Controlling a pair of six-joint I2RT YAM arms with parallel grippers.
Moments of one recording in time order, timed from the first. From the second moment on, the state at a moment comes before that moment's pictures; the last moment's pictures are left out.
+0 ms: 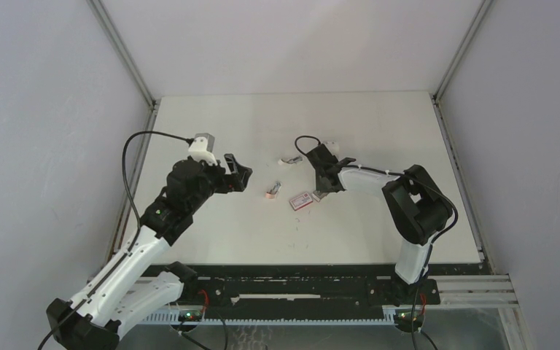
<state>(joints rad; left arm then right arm) -0.51 0.83 0.76 -0.26 -0.08 -0.43 0.62 1.82 1.09 -0.38 0.31 0.52</state>
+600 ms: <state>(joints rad) -0.63 0.82 0.64 0.04 0.08 -0.50 0.52 1.30 0.93 -0.22 0.04 0.52</state>
